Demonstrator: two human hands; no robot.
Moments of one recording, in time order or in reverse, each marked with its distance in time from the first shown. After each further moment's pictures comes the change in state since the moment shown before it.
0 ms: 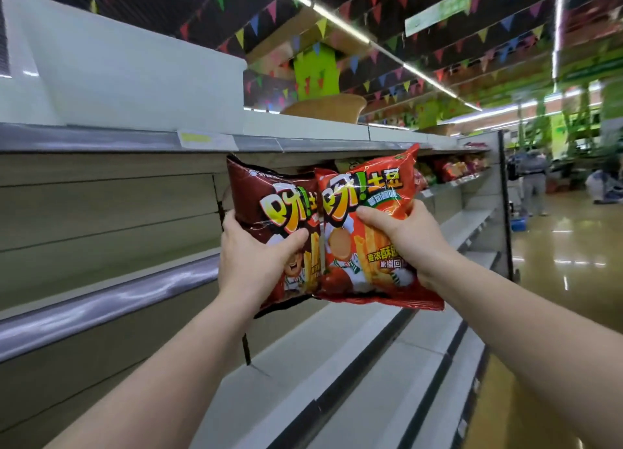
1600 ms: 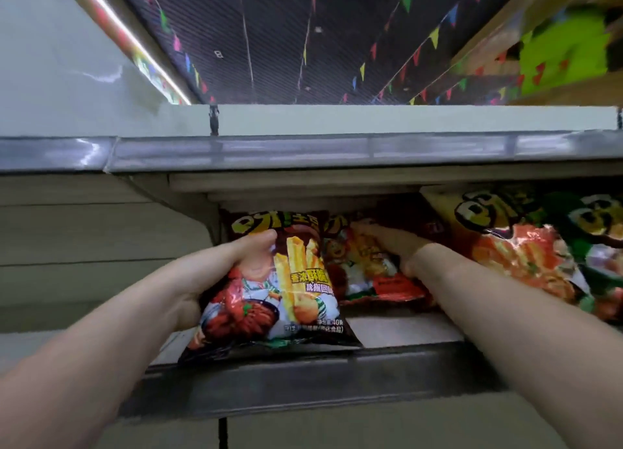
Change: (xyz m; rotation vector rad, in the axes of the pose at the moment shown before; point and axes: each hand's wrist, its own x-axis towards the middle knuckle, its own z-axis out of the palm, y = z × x) left_hand 0.261 -0.048 0.219 0.024 0.183 -0.547; right_hand 0.521 0.152 0.174 0.298 -1.024 0.253
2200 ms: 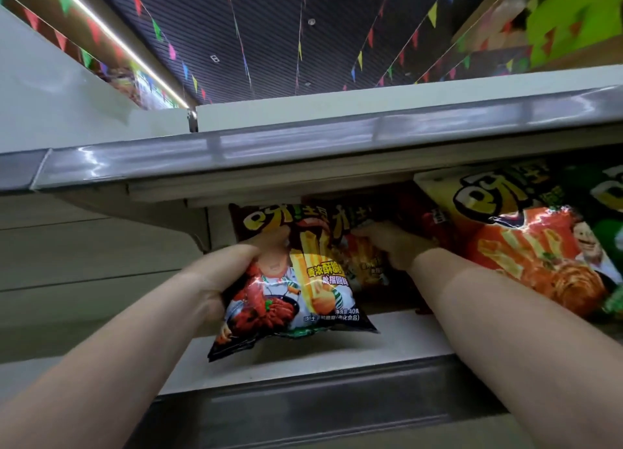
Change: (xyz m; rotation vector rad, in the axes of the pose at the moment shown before) left_hand 0.041 0.003 0.032 -0.030 0.004 -0.028; right_hand 0.036 0.006 0.002 -0.233 0.135 -0.051
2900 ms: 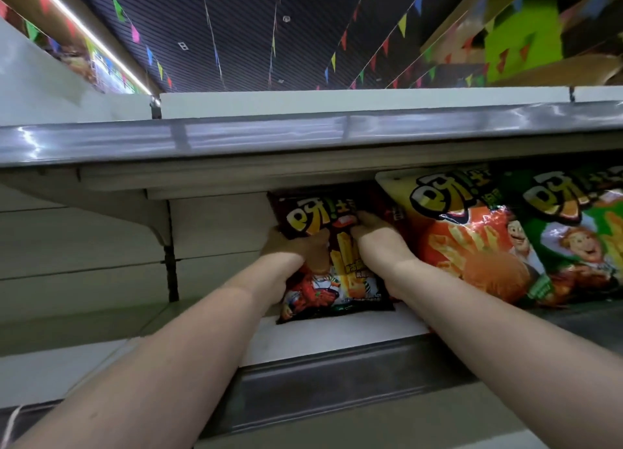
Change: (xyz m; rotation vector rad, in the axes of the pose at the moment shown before) left_hand 0.056 -0.011 0.087 -0.102 0.026 0.189; right_hand -0.088 0.003 -0.023 -0.182 0.240 -0.256
